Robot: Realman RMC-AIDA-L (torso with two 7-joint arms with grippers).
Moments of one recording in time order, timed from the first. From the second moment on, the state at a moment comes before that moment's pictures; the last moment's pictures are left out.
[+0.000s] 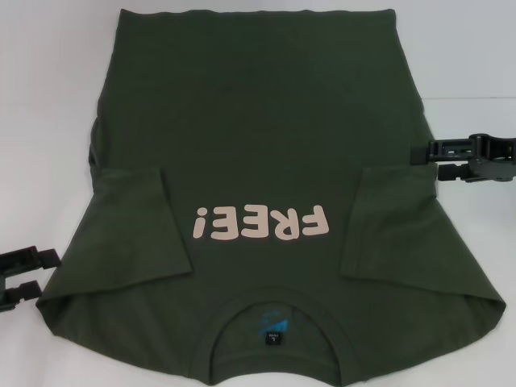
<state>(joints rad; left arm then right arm) -0.37 -2.07 0.25 0.92 2.37 1.65 -2.48 0.72 1.88 -0.63 -0.60 -2.23 -1.43 2.38</state>
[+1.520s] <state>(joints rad) -0.39 -2.07 0.29 0.79 2.43 1.47 -2.52 0.71 1.87 -0.59 -0.60 -2.24 -1.43 2.38</state>
